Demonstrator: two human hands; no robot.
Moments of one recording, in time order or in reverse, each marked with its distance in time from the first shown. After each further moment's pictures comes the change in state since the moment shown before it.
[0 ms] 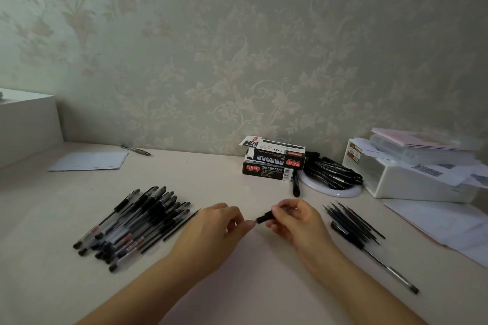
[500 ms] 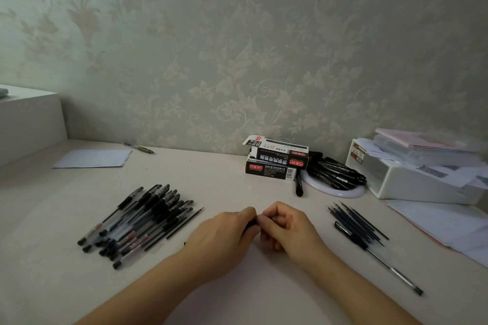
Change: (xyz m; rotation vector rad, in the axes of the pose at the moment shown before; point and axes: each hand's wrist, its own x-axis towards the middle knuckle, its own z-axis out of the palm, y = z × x) left_hand -0.001 0.009 0.006 0.030 -0.152 0.080; right_hand -0.011 -0.004 0.013 -0.445 -0.272 -0.139
